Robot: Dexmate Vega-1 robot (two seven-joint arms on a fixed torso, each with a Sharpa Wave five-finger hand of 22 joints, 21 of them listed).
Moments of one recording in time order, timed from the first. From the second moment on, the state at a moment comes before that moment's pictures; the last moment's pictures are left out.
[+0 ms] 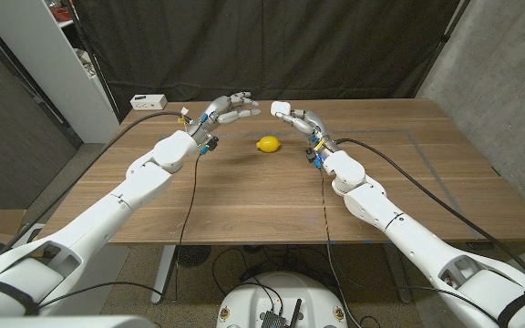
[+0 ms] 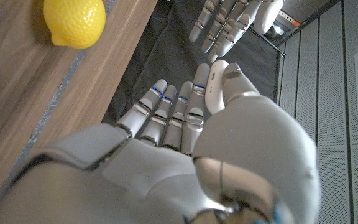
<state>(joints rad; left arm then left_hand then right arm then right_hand) 0.70 0.65 0.48 -1.51 -0.25 -0.23 -0.05 1.03 0.05 -0.16 0.00 0.44 0.70 0.02 0.26 0.38 0.08 0.00 0.26 0.33 -0.01 0.01 0.19 0.19 0.13 0.11 0.21 0.19 -0.74 -0.36 -0.58 -1.41 0.38 0.32 -0.08 1.04 0.12 0.31 -0.15 0.17 0.90 0.03 0.41 0.36 0.57 -0.09 0.40 0.40 0.45 -0.05 0.34 0.26 0.45 -0.03 0.20 0.17</state>
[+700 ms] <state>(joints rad) 0.69 0.62 0.49 -1.48 -0.34 -0.27 -0.11 1.05 0.08 -0.18 -0.01 0.45 0.76 -0.05 0.27 0.39 0.13 -0.03 0.27 0.33 0.03 0.00 0.20 0.19 0.14 0.11 0.21 0.19 -0.73 -0.32 -0.59 -1.33 0.30 0.42 -0.10 1.06 0.12 0.29 -0.15 0.18 0.90 0.03 0.39 0.36 0.58 -0.11 0.40 0.41 0.45 -0.05 0.35 0.27 0.44 -0.03 0.20 0.17</state>
